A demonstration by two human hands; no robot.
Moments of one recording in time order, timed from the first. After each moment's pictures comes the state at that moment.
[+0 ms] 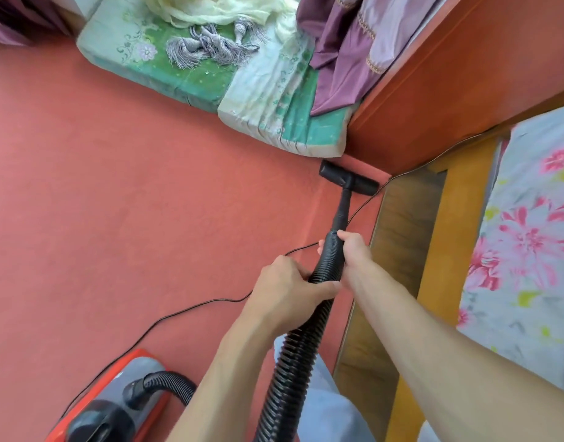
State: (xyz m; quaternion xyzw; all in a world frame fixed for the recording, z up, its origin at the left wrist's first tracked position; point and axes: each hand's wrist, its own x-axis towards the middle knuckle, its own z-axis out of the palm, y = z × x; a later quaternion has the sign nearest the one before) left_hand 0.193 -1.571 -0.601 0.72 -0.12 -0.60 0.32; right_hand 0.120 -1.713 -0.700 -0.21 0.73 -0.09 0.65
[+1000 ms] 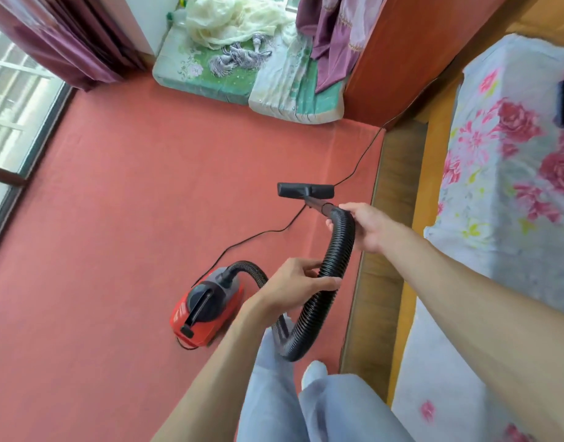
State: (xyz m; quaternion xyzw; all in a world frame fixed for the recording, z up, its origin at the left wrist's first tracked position) left_hand 0.052 -1.315 -0.426 0.64 -0.19 -0.66 0.35; right_hand -0.022 -1.510 -0.485 -0.28 0.60 0.07 0.74
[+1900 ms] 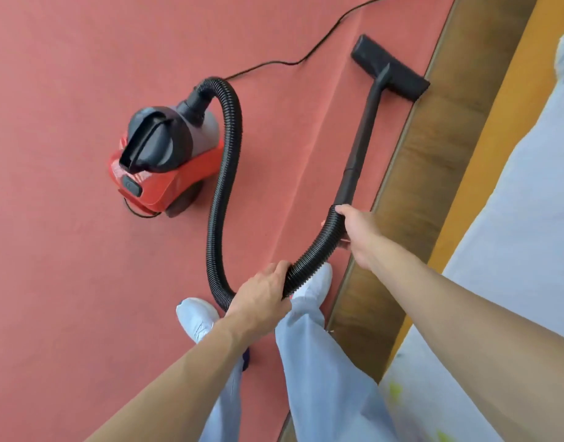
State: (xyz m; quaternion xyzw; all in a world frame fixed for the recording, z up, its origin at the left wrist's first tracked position) left_hand -0.184 -1.065 -0.772 0.77 -0.35 -0.54 0.06; right_hand -0.247 -1.255 -0.812 -0.39 0.70 0.11 0.59
